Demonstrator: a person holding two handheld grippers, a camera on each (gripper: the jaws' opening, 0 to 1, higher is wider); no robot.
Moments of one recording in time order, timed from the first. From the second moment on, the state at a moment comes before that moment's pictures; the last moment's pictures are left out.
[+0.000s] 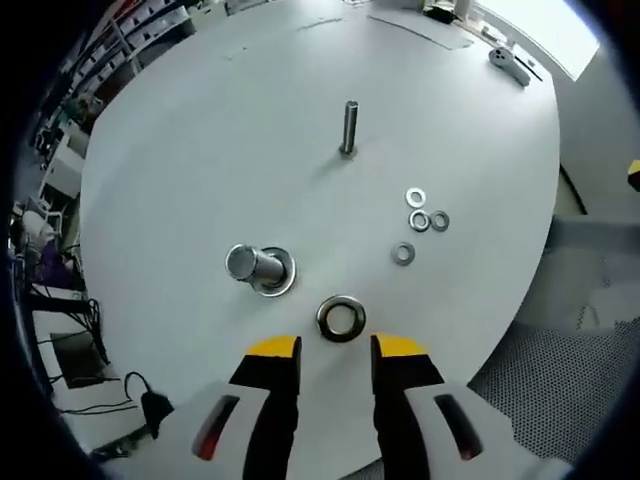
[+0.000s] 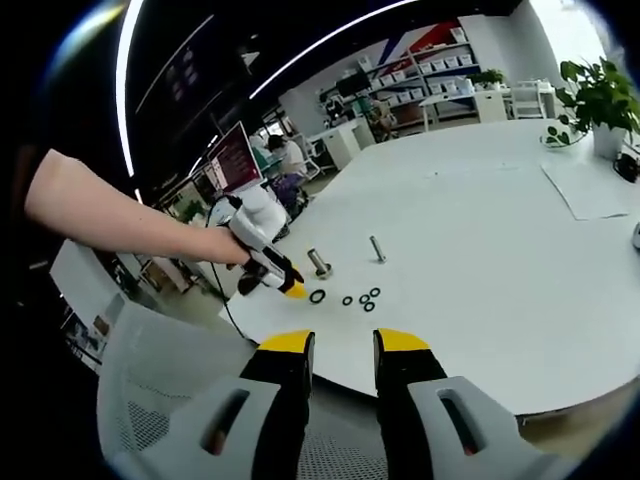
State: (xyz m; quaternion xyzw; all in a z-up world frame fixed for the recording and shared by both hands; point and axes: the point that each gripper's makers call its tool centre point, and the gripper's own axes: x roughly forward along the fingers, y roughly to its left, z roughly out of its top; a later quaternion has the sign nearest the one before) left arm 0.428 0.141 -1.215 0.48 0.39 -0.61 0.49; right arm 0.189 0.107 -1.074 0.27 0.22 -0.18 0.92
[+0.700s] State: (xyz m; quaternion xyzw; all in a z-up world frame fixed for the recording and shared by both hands) left arm 0.427 0.135 -1.237 0.48 0.39 -0.61 0.50; right arm 0.187 0.103 -1.075 0.27 0.22 -0.19 0.92
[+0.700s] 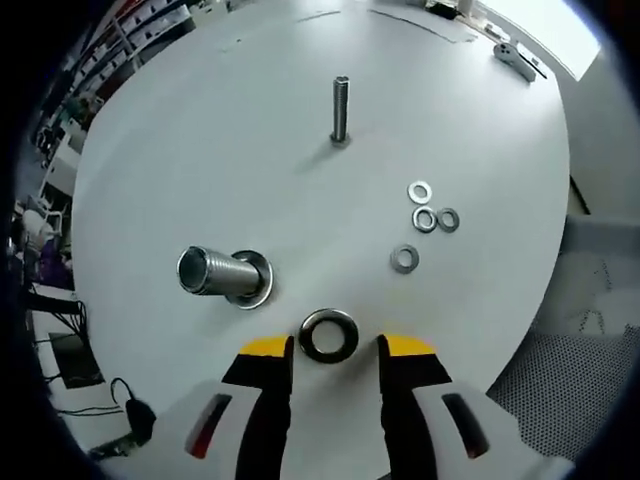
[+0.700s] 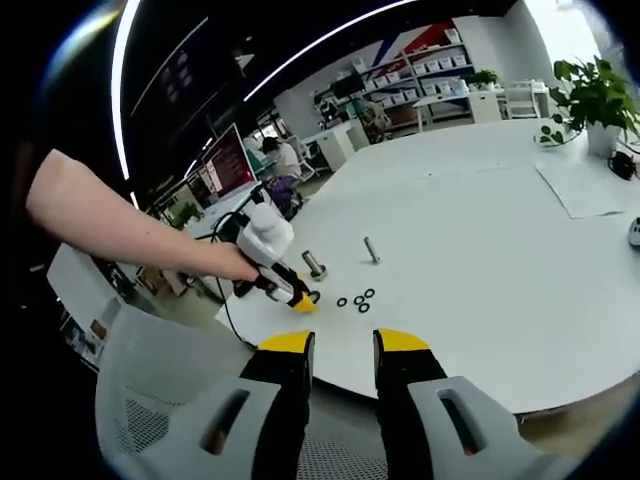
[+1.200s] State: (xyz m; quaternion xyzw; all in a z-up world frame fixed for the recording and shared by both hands) left arm 0.429 0.130 -1.241 0.47 0.40 -0.60 0.51; right arm 0.187 0.105 -1.078 0.27 0.23 -0.19 0.92
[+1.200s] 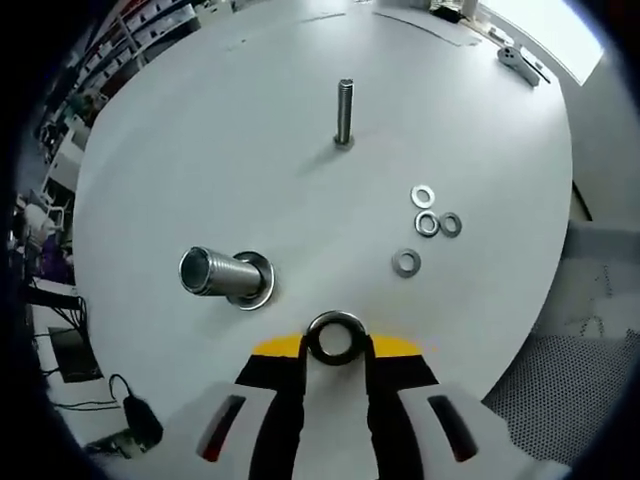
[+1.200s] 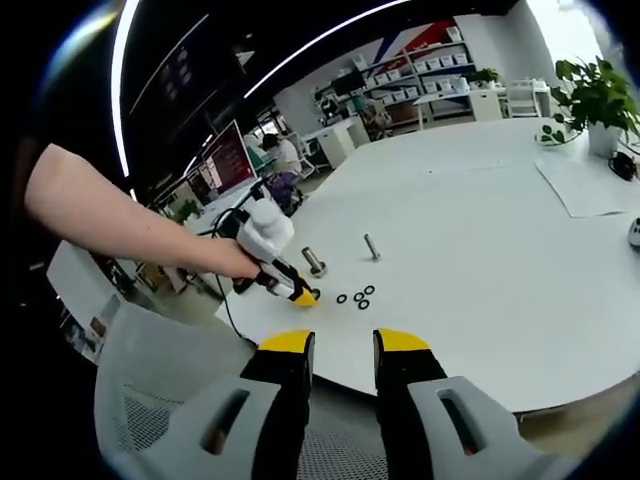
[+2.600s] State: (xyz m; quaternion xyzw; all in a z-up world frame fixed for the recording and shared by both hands) left arm 0.424 0.168 -1.238 0.56 0.40 -0.59 0.42; right arm 0.188 0.105 -1.077 0.27 0.22 -0.18 0.92
